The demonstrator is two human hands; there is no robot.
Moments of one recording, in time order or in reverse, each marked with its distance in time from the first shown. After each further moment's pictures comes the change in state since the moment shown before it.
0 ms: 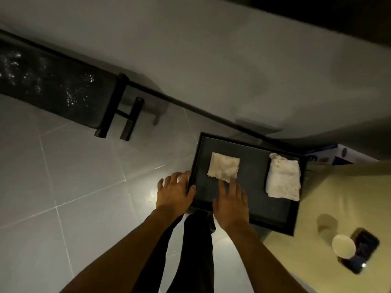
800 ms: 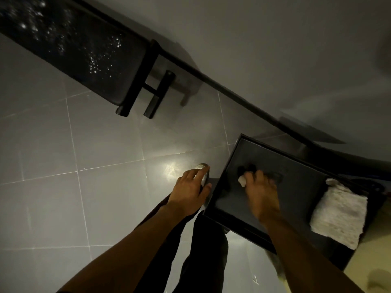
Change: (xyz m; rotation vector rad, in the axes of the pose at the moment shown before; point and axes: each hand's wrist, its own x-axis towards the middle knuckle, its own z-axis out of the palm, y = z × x) left_hand 0.070 -0.061 0.029 -0.261 -0.067 -0.028; right_hand 0.145 0.011 0.030 -0.236 0.163 -0.256
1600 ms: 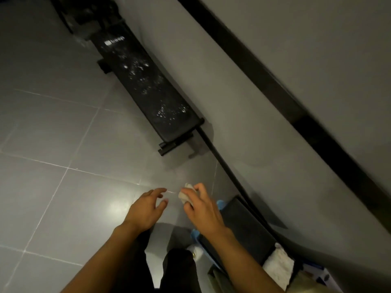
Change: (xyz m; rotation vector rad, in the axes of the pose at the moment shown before) left_hand -0.241 -0.090 -0.178 -0.442 0.405 -0.183; right_hand -0.113 -0.266 -0.259 0.281 0.065 -0.598
